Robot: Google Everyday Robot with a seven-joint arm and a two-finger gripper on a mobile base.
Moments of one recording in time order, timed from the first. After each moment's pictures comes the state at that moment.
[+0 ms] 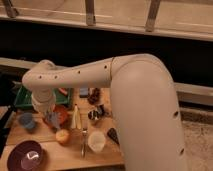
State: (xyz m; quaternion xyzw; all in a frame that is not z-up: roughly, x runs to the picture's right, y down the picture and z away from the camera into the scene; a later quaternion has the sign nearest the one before) arm -0.278 0.101 0.712 -0.36 0.04 0.42 0.83
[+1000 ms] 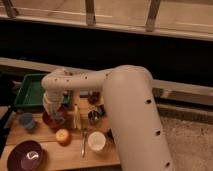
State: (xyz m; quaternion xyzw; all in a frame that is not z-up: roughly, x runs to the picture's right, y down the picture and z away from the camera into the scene) arm -0.294 0.113 0.805 -0.40 -0.01 0.45 0.80
